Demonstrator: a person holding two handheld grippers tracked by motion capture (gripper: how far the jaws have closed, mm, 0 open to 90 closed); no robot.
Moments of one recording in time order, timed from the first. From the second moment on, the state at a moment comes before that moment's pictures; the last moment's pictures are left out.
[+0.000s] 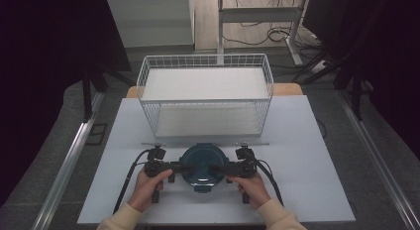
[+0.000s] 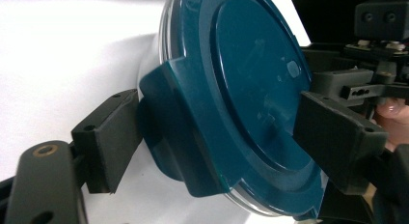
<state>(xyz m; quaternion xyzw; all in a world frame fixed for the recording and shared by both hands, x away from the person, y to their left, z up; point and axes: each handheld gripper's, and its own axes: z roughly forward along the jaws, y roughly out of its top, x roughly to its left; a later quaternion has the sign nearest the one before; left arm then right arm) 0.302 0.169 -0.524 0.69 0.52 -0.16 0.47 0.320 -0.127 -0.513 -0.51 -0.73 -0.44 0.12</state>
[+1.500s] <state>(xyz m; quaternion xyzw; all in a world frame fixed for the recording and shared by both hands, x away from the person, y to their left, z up) 0.271 0.175 -0.498 0.68 0.53 -0.11 0.50 0.301 -0.140 -0.489 -0.49 -0.72 -0.48 0.10</state>
